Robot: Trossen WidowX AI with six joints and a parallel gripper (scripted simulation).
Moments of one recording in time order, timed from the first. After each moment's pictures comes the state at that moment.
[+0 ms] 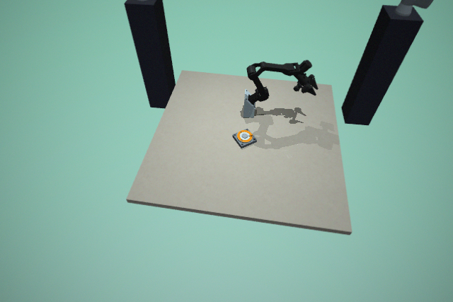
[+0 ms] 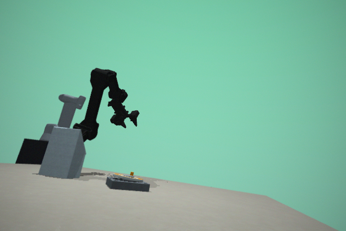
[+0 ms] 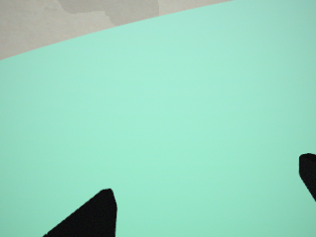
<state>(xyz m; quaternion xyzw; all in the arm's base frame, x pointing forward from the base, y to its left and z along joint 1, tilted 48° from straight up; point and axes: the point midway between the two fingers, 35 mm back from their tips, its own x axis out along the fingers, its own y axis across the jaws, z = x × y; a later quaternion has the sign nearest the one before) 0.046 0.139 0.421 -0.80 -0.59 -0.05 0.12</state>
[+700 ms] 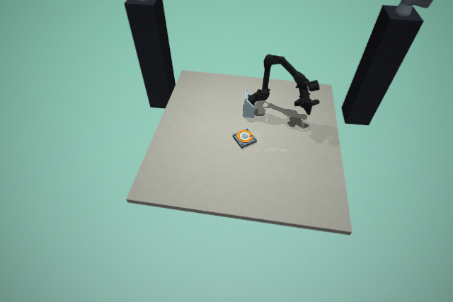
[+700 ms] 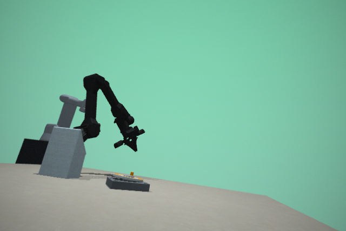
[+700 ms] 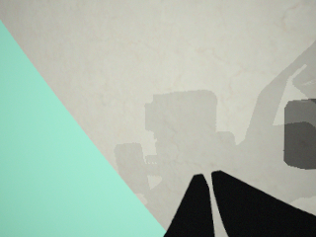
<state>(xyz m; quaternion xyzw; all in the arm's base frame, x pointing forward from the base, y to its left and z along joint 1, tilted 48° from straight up) 0.105 0.236 0.324 -0.73 -0.49 -0.13 -0.47</state>
